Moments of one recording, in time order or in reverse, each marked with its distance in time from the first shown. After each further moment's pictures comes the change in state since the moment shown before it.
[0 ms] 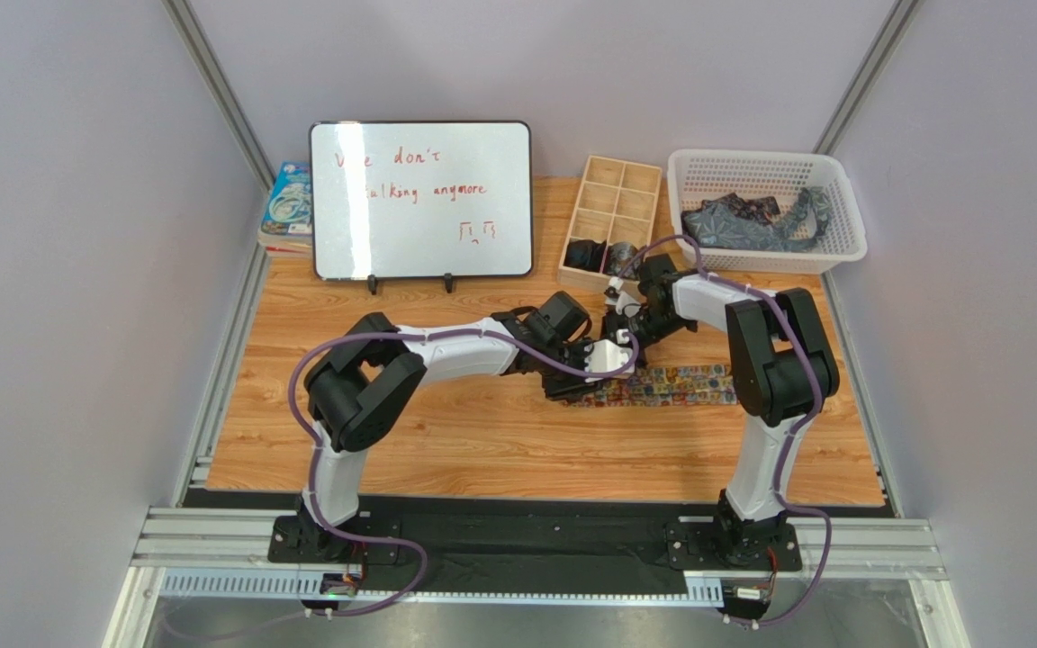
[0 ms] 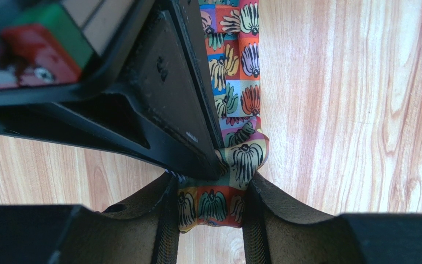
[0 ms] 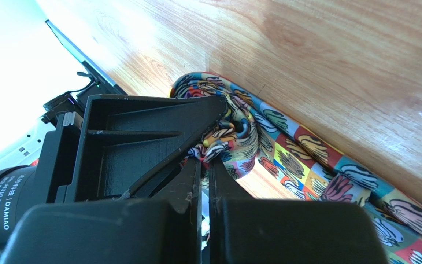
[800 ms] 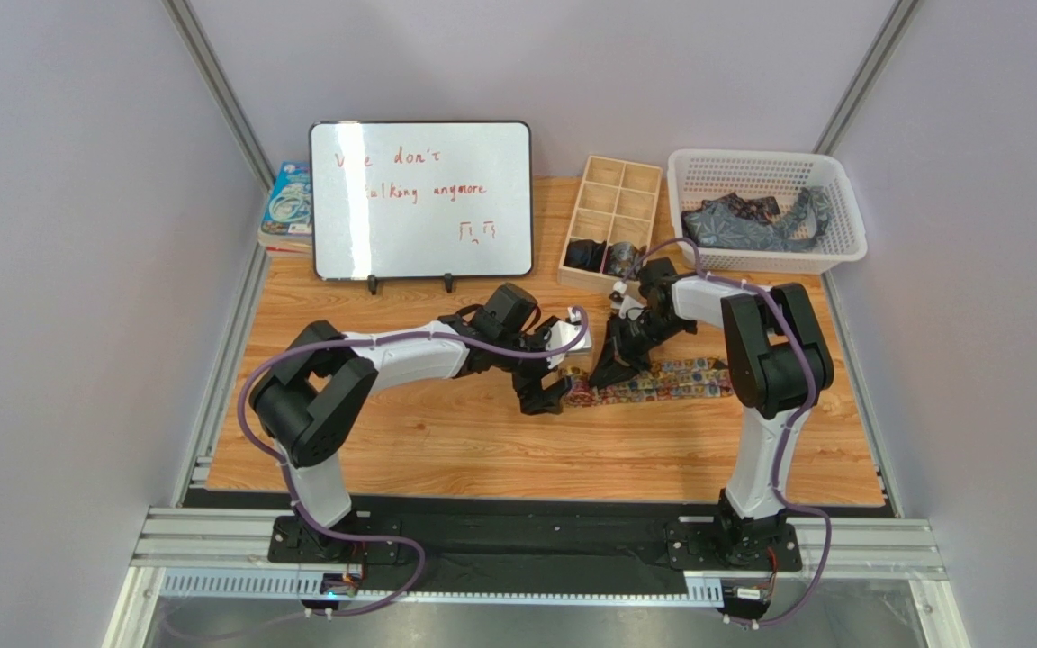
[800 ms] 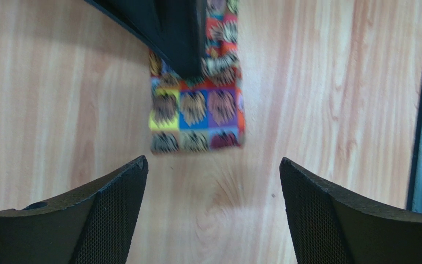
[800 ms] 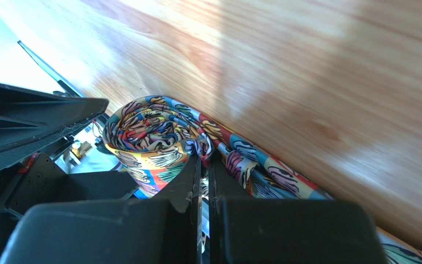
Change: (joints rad) left arm 0.136 -0.209 -0.248 0.147 0.211 -0.142; right arm -0.020 0.048 -0.003 0.024 0.090 -0.006
